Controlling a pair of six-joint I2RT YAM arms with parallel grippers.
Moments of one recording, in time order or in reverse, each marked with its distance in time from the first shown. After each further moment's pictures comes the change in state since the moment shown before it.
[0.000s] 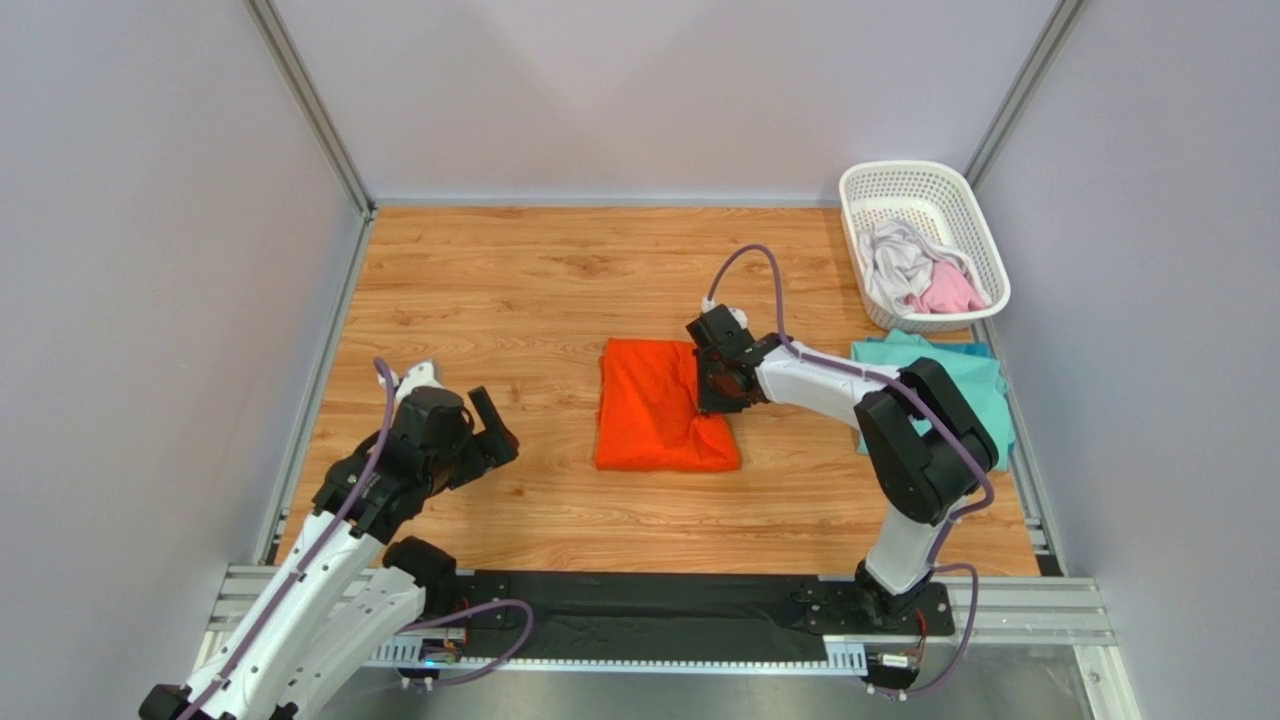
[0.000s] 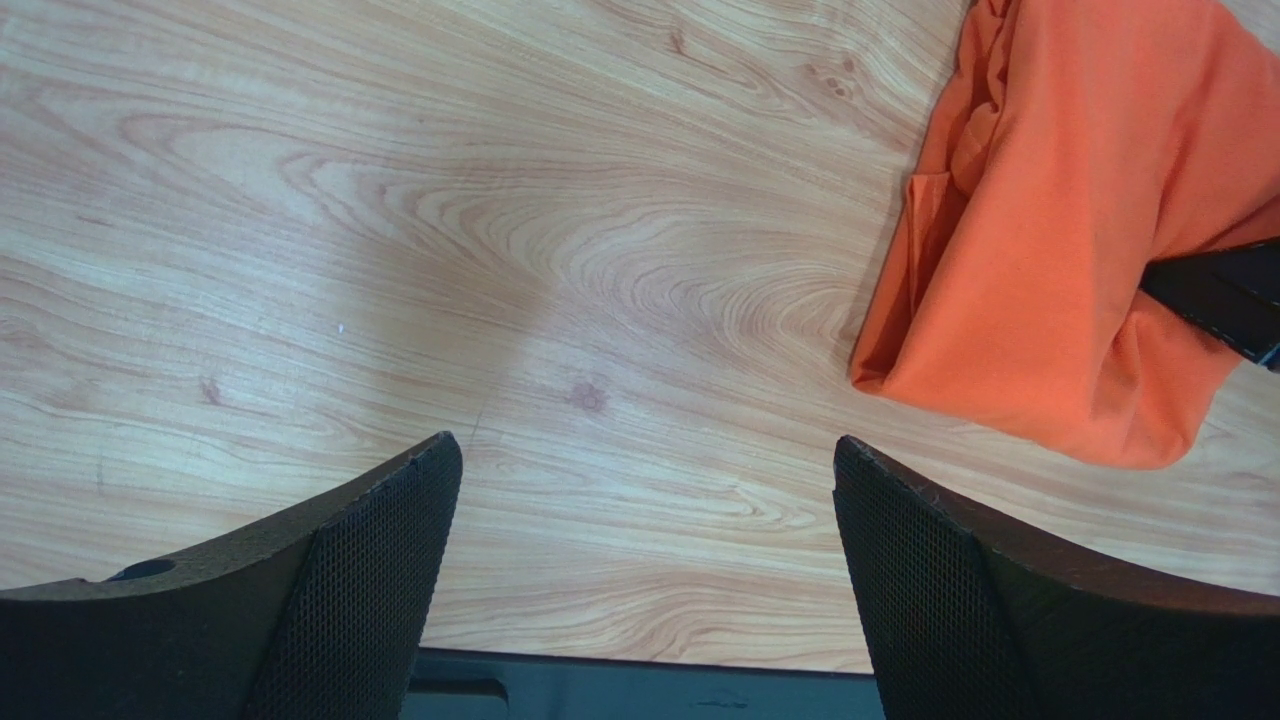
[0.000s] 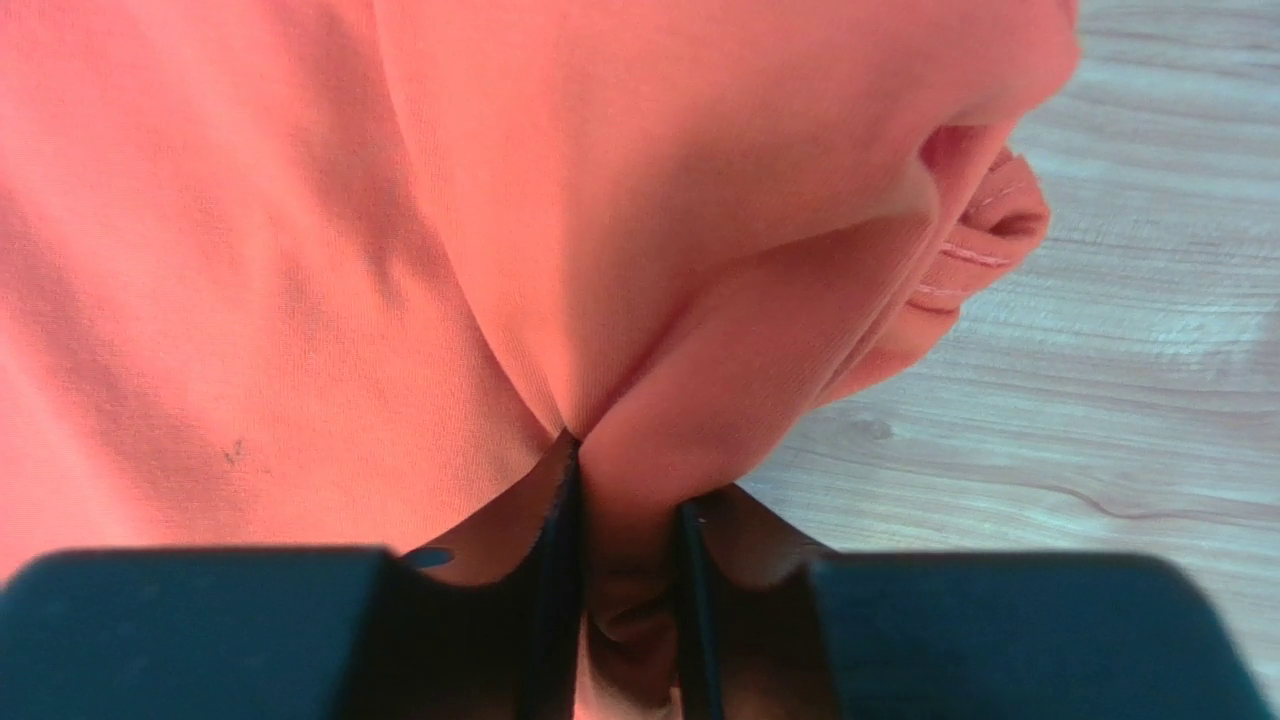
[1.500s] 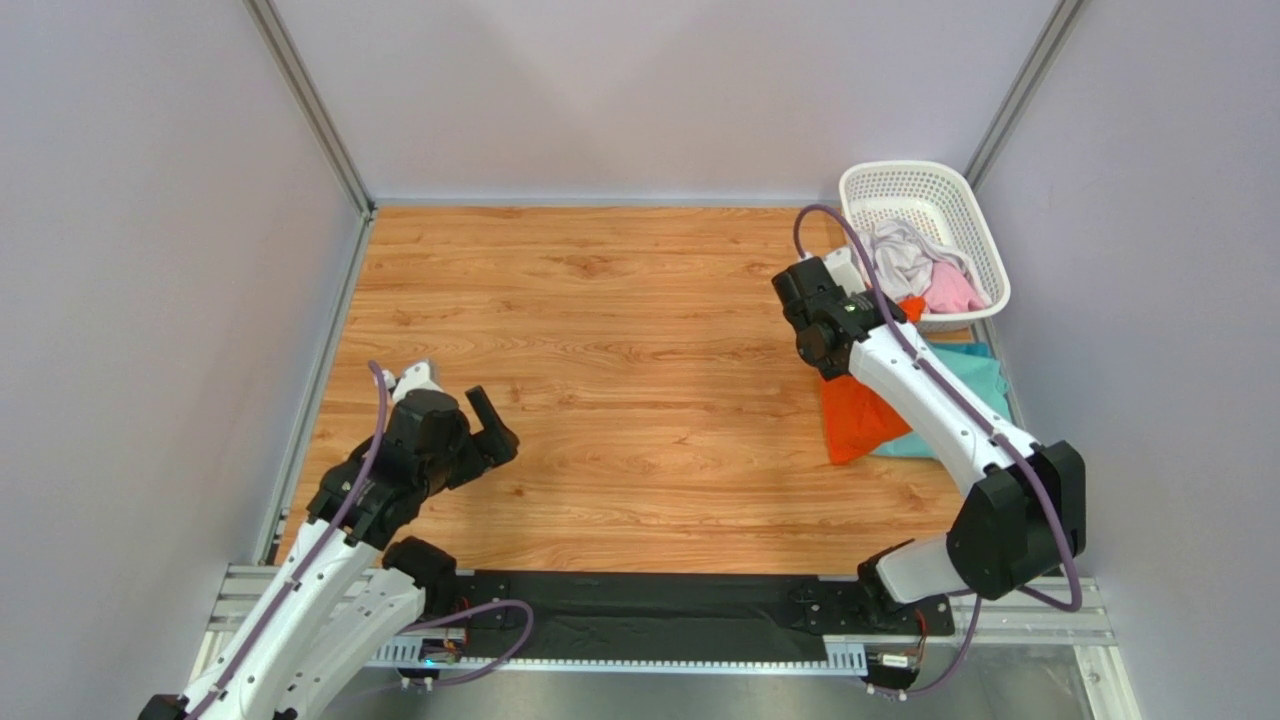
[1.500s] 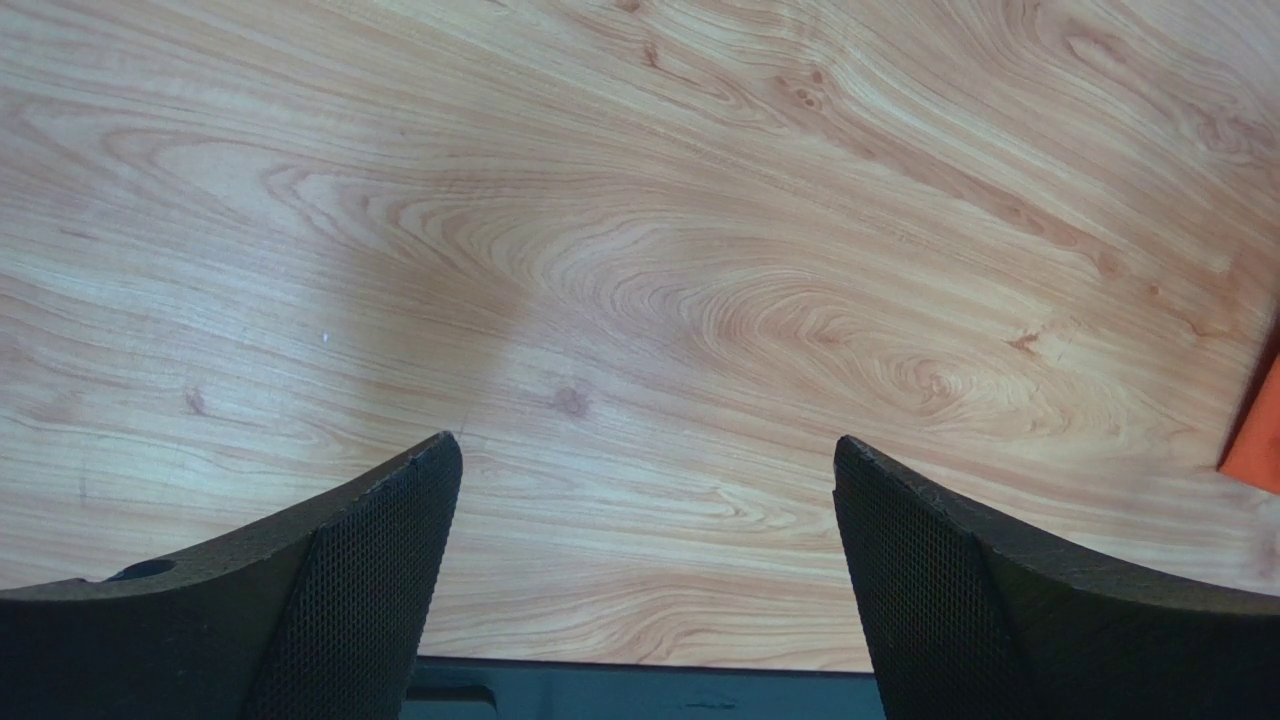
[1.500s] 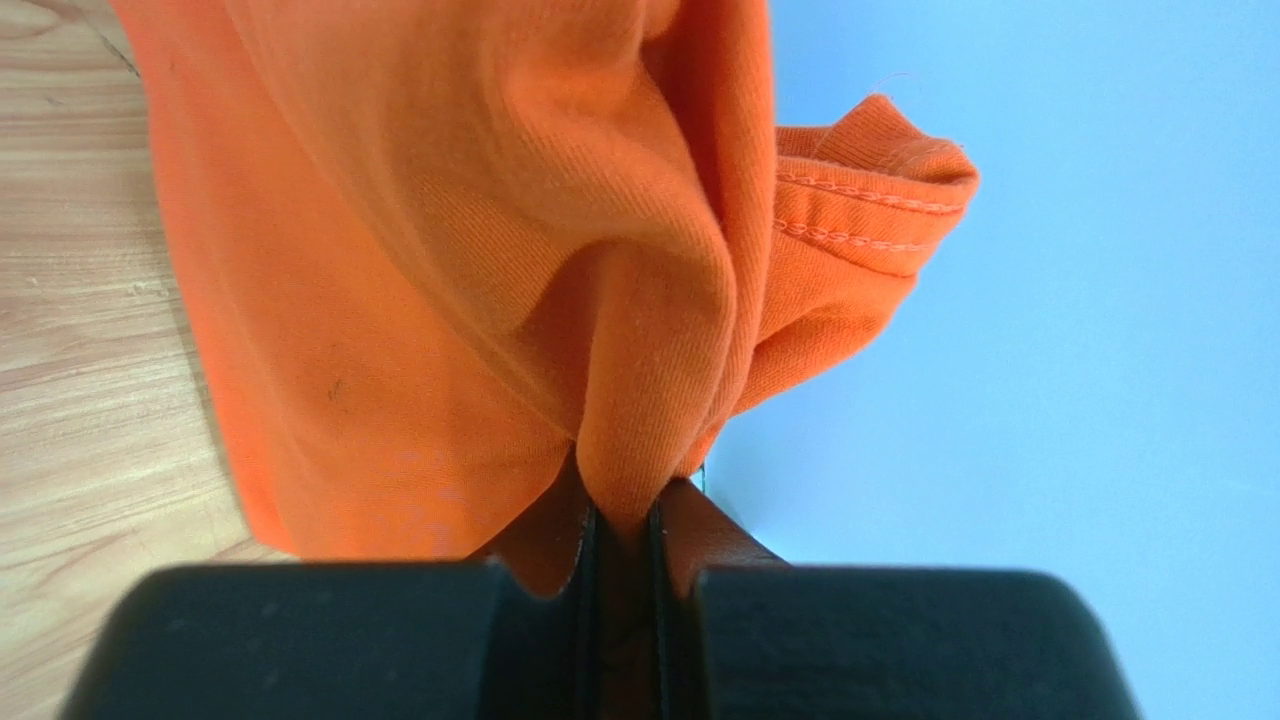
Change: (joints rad) left arm 0.000 -0.030 0.000 0.008 0.008 0.001; right arm -0.194 -0.330 0.159 -0.597 0.774 -0.470
